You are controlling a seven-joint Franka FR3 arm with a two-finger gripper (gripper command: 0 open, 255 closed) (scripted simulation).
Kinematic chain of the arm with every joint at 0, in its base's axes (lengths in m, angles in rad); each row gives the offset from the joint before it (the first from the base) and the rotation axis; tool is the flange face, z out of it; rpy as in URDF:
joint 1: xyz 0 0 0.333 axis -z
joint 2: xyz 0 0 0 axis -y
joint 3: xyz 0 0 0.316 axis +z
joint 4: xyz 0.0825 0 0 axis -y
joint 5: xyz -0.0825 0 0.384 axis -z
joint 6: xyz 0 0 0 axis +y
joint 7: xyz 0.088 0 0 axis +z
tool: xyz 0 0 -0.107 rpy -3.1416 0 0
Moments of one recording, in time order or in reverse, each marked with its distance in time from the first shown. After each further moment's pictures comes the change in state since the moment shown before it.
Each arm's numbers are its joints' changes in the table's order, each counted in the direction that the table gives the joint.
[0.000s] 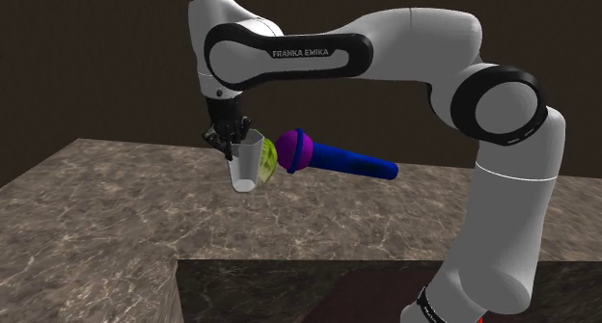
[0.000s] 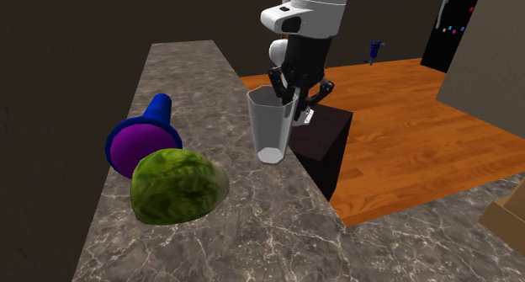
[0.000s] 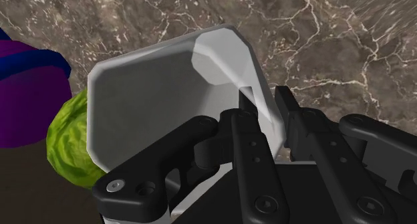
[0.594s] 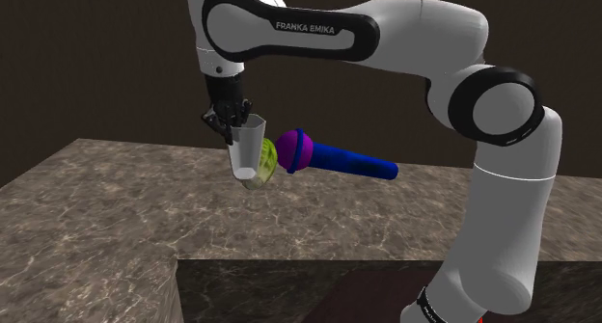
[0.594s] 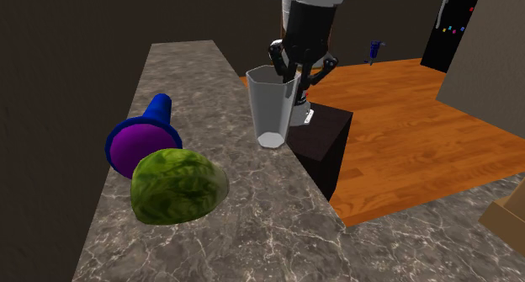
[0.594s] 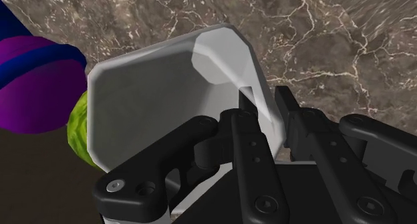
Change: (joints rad) arm -0.013 -0.015 0.003 0.138 0.004 0.123 0.013
